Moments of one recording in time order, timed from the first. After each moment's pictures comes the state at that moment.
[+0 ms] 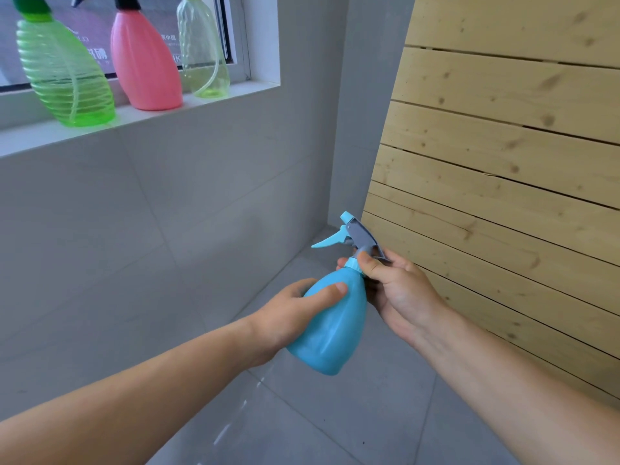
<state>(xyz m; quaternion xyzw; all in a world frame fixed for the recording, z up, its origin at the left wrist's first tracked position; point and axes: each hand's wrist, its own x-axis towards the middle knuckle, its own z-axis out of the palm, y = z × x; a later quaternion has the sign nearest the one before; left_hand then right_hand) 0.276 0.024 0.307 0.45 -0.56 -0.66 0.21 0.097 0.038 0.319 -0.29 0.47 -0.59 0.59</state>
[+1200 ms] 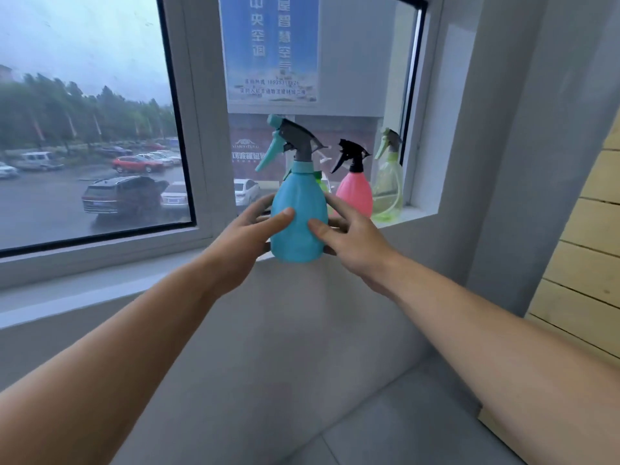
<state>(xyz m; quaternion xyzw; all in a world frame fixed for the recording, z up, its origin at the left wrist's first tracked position) 0.545 -0.005 0.508 0.47 -0.55 -0.39 0.57 0.366 -0.057 0.505 -0.71 0.30 -0.46 0.44</state>
